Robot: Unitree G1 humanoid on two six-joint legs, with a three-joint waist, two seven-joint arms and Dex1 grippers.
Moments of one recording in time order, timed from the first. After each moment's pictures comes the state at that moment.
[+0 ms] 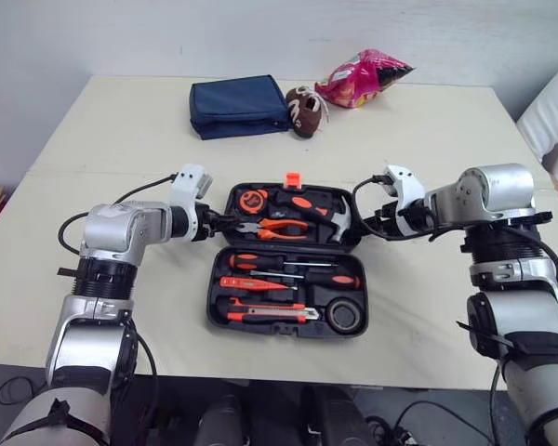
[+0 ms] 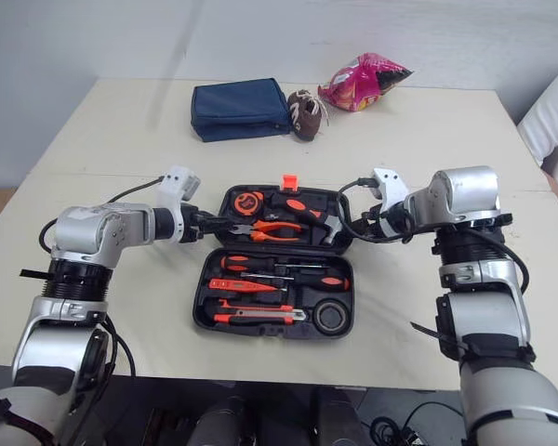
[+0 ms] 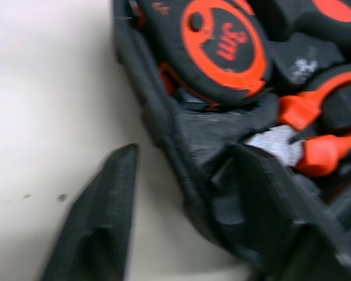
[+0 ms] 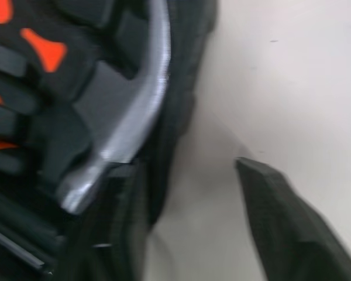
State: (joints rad) left arm -0.85 0.52 -0.02 0.28 -0.35 1.12 -0.55; right arm -1.09 -0.50 -0.02 0.51 0.37 1.51 0.54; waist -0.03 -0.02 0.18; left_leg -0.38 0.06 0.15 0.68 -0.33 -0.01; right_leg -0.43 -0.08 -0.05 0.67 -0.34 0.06
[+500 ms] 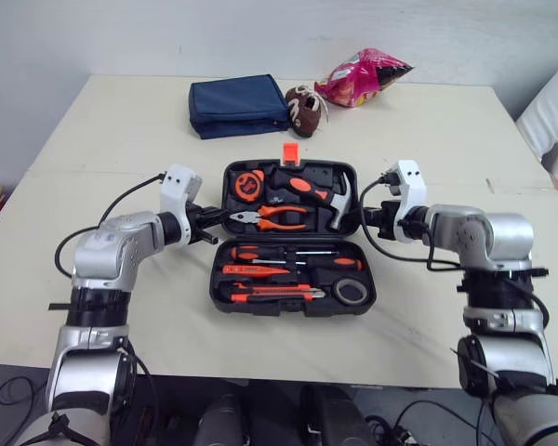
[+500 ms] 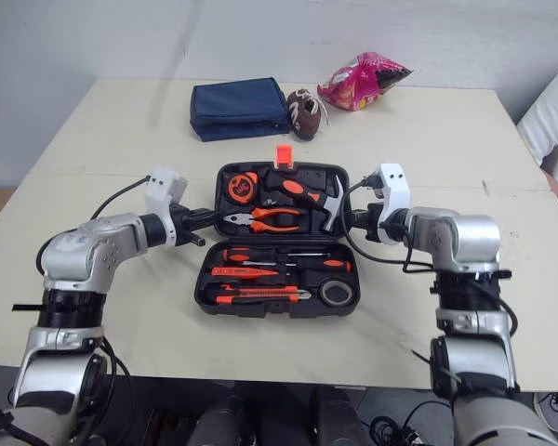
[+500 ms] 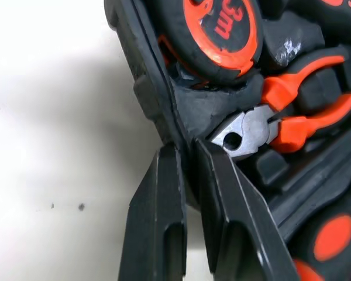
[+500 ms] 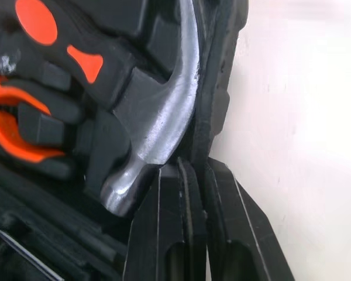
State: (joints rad) left arm -0.61 0.50 0.08 0.09 -0.33 0.75 -0.58; right arm -0.71 -0.48 -0.09 0.08 0.35 0.96 0.61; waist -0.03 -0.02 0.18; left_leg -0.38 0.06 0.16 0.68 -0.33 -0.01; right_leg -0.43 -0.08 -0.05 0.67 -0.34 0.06
